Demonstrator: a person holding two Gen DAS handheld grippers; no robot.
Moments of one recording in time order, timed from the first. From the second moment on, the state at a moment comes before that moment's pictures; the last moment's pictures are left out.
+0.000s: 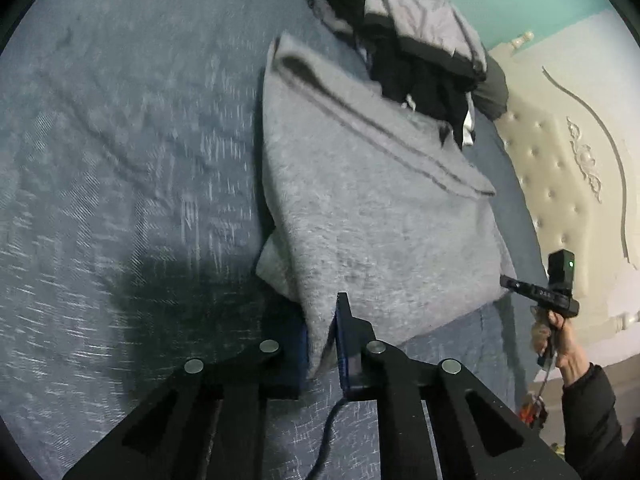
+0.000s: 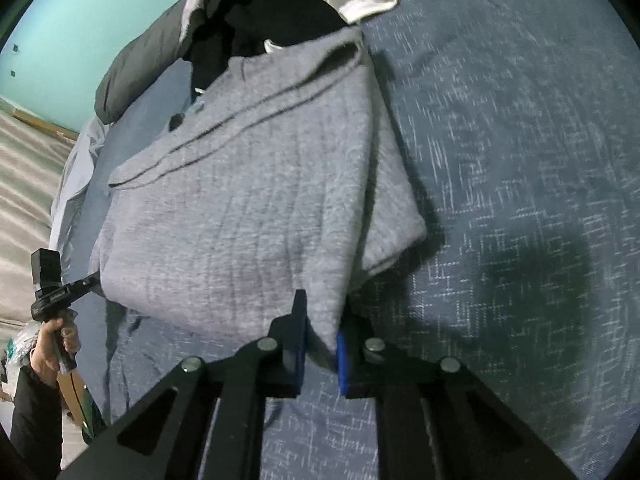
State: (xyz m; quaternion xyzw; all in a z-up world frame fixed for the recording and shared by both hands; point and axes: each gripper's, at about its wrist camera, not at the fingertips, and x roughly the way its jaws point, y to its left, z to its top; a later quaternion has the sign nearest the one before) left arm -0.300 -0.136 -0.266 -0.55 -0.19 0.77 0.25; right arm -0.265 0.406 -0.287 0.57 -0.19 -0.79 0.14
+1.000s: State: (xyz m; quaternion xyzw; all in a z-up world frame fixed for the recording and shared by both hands) left arm -0.131 -0.119 -0.243 -0.60 -0.15 0.74 0.28; right arm -0.119 0.392 -0.247 0.60 -0.13 -0.76 0.20
